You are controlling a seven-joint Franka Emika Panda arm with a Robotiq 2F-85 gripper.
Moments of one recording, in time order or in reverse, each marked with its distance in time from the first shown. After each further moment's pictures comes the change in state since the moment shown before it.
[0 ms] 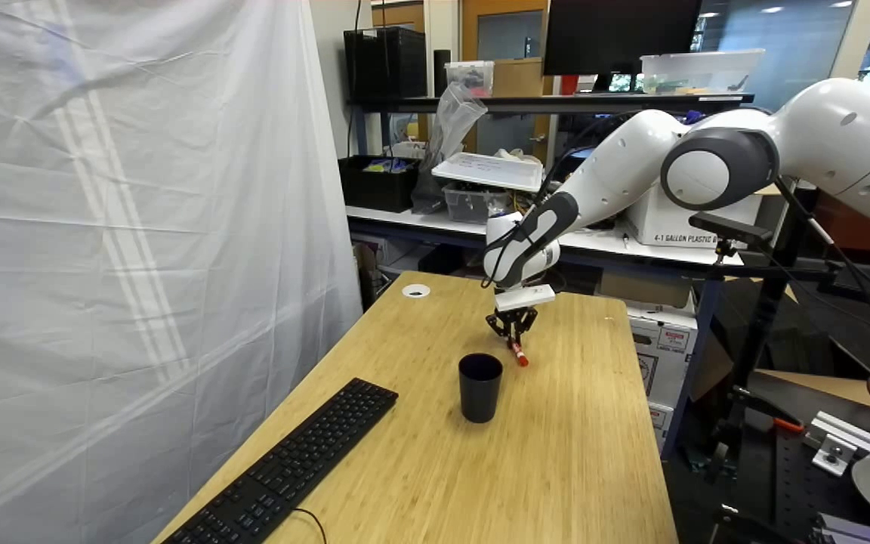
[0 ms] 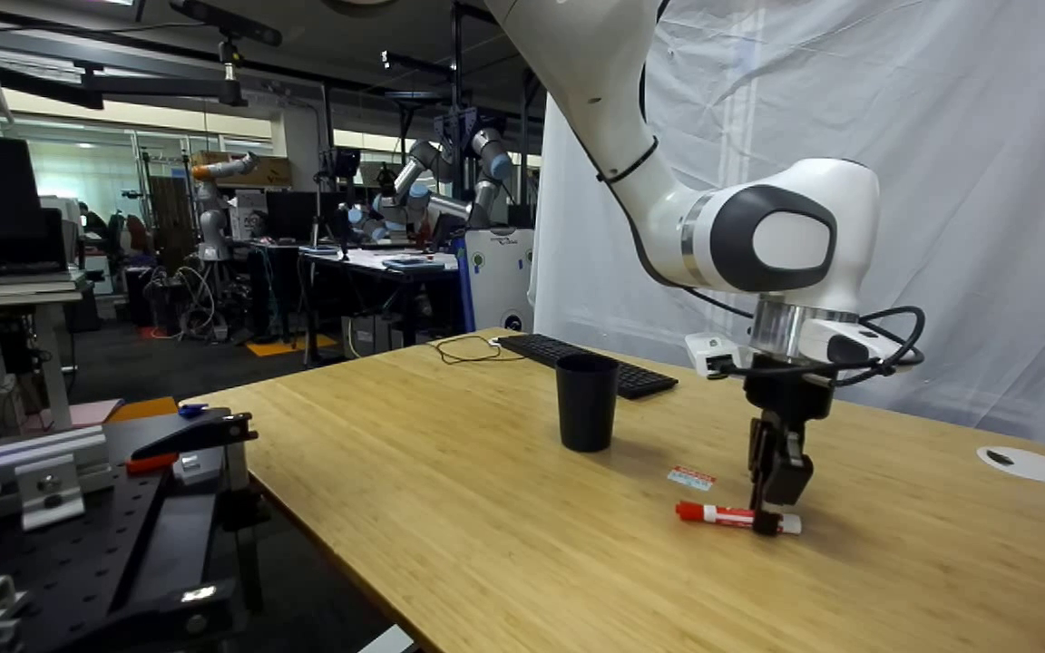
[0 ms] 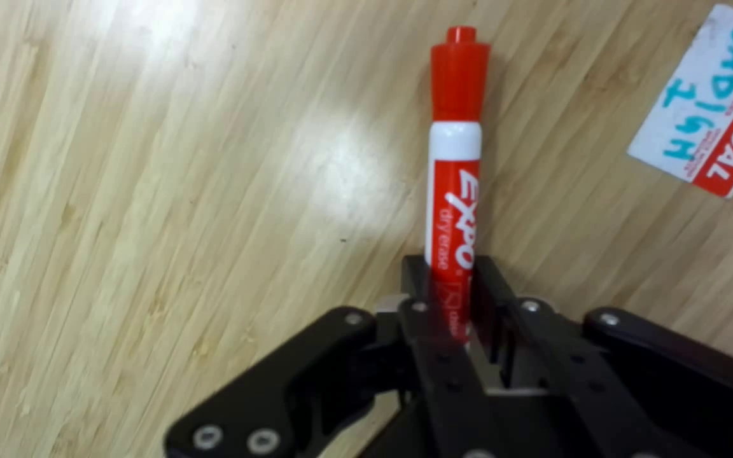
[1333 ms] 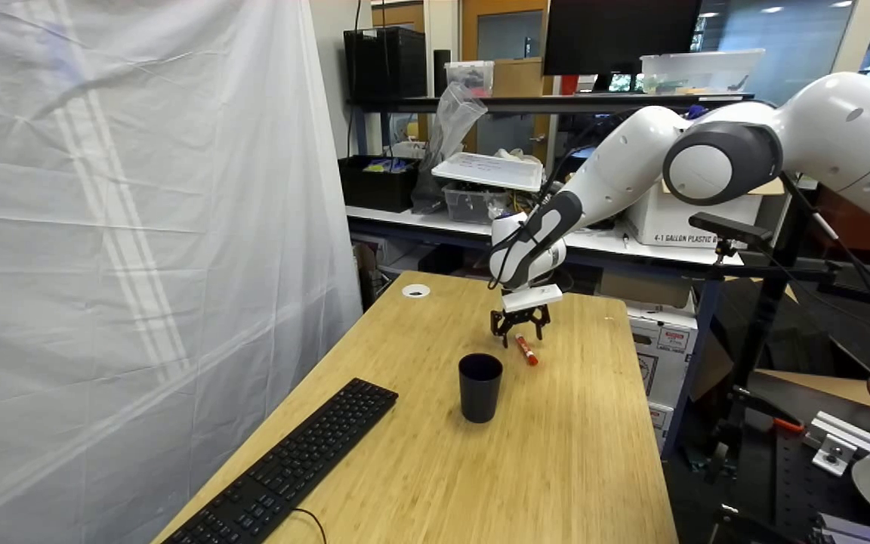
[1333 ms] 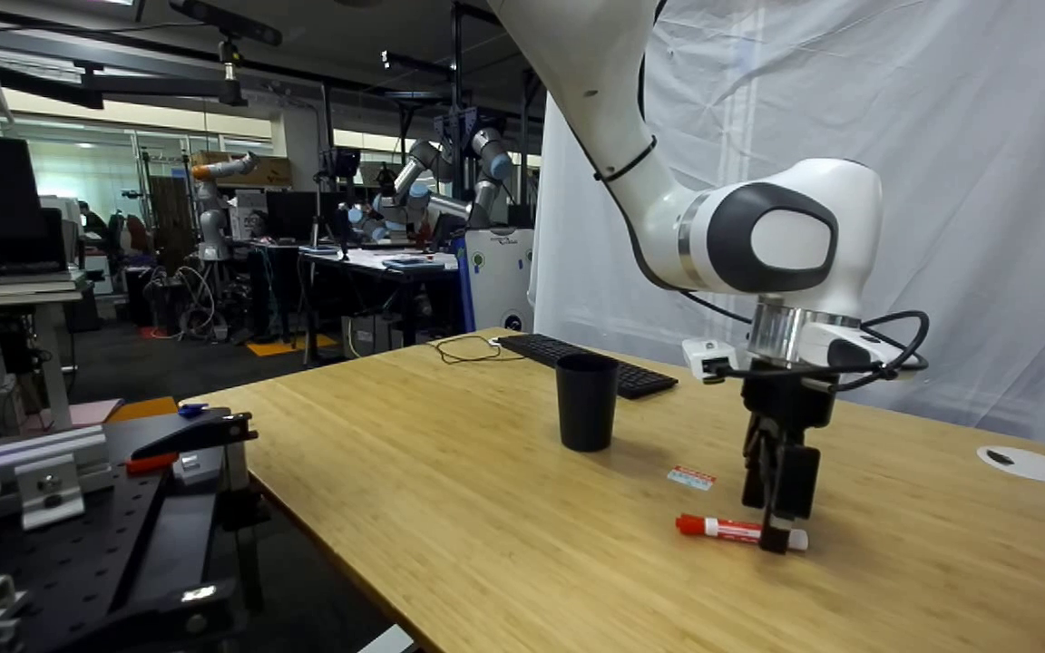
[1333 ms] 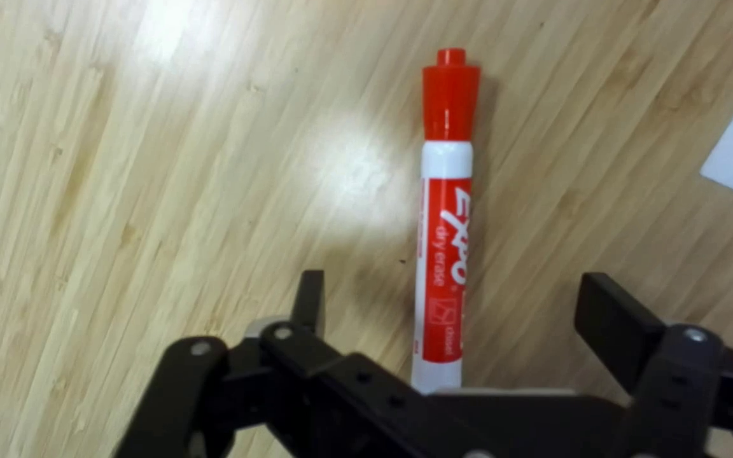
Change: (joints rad) arm 0.005 -0.024 -0.021 -0.055 -0.005 0.001 0.000
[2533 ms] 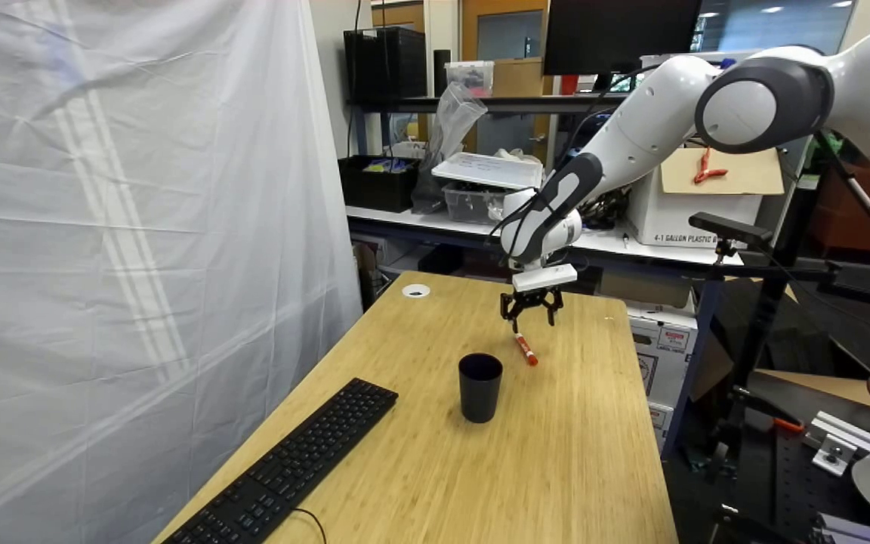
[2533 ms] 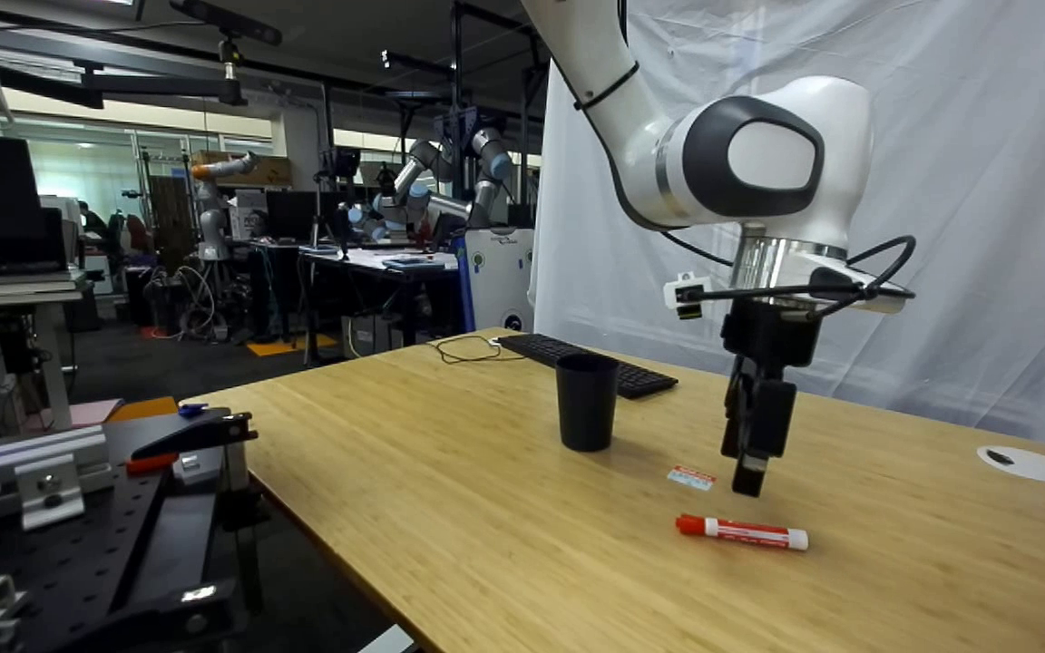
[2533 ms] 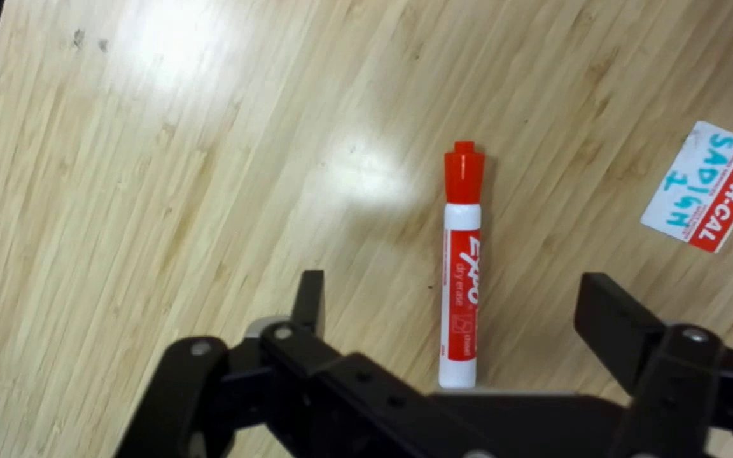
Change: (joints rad) arm 0.008 -0.213 0.003 -0.222 0.000 -0.003 -0.001
